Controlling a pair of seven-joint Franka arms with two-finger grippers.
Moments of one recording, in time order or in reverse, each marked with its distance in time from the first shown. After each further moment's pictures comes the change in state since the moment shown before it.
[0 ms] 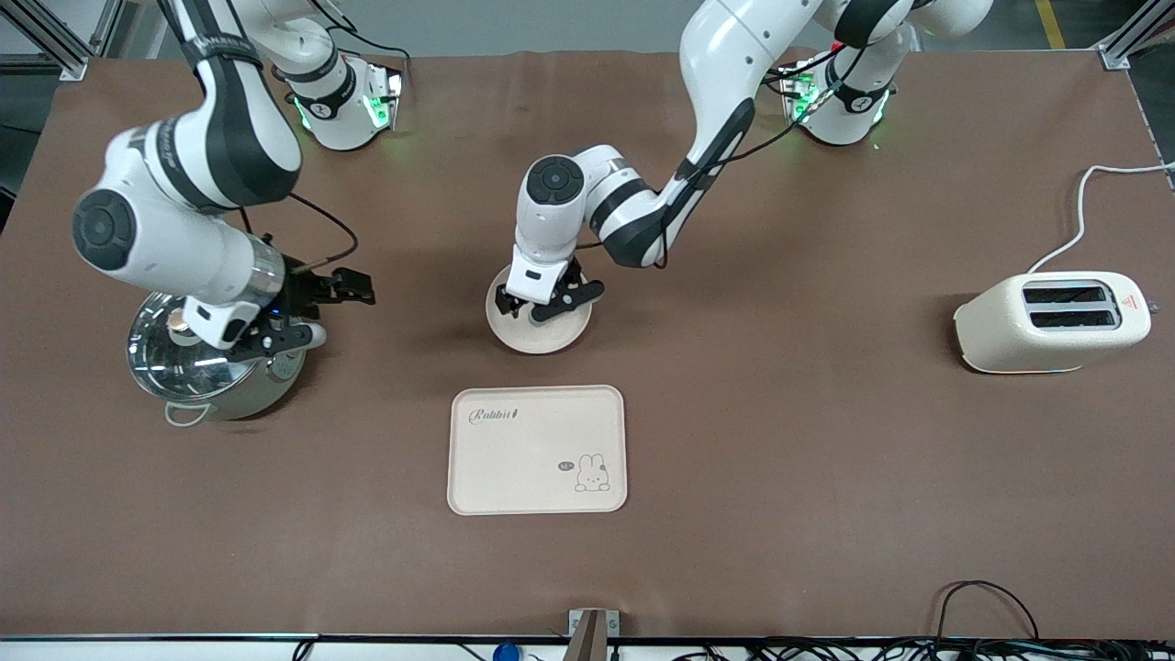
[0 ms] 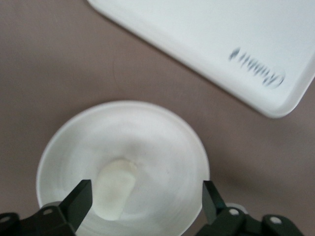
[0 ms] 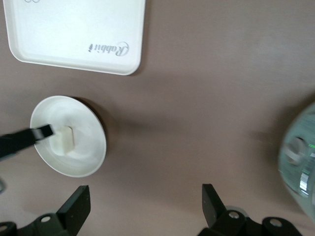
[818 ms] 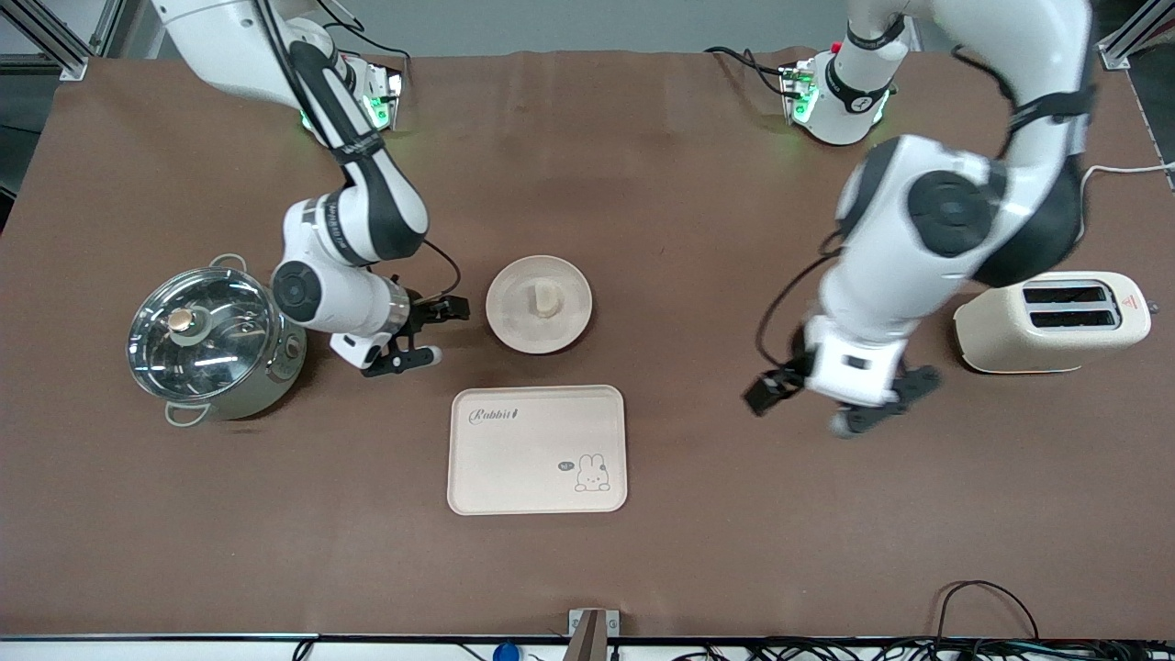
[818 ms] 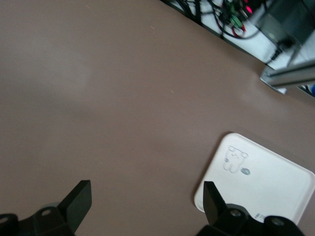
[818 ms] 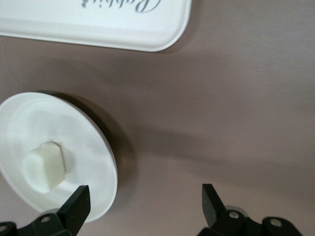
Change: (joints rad) left arm 0.542 -0.344 0.007 0.026 0.005 -0.381 0.577; right arm 0.183 0.213 0.002 -0.142 0.137 0.342 0.005
